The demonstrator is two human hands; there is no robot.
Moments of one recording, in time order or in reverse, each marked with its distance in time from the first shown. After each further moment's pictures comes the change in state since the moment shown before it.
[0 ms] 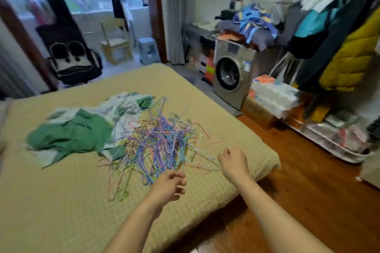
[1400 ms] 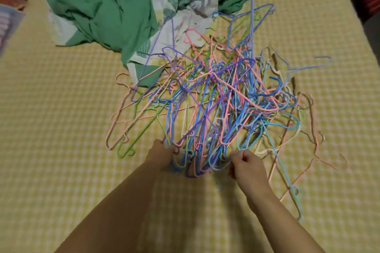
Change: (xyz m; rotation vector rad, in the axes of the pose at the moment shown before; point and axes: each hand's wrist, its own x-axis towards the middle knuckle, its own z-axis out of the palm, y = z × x) left_hand 0.444 -0.238 -0.153 0.144 0.562 -0.668; right_hand 0.274 0.109 0.417 0.095 -0.626 0.229
